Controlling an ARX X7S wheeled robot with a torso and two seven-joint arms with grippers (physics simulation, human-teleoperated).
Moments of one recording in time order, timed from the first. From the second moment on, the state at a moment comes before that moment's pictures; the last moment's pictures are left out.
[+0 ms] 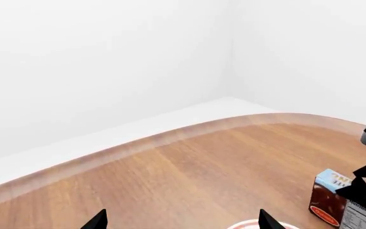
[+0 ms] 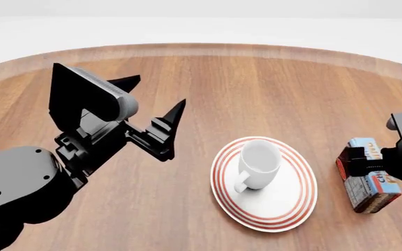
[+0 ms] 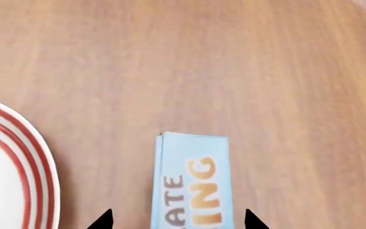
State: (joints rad) left arm -1.15 -0.94 1.06 0.45 -1.26 -0.21 -0.36; right arm 1.48 0.89 -2.06 0.75 1.76 0.17 -0.01
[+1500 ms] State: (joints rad) left arm -1.12 -1.06 1.00 0.62 -1.26 -0.17 -0.53; right arm 2.03 1.53 -1.98 -0.36 1.37 -0.01 0.40
